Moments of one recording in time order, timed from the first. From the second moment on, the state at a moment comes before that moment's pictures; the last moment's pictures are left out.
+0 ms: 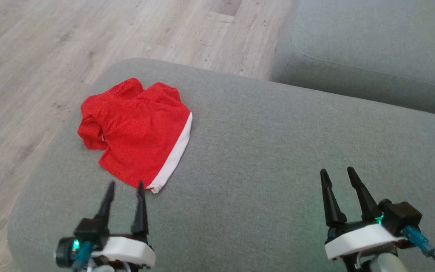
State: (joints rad) left arm -0.07 0.05 -0.18 0.38 -0.24 0.00 -0.26; right arm 0.01 -0.04 0.14 0.28 0.25 0.13 -0.25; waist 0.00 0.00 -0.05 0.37
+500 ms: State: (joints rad) left arm -0.37 0.11 -0.26 0.80 -0.21 -0.08 -0.03; right arm -0.02 -0.05 0.12 0.28 0.22 0.13 -0.25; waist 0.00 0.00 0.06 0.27
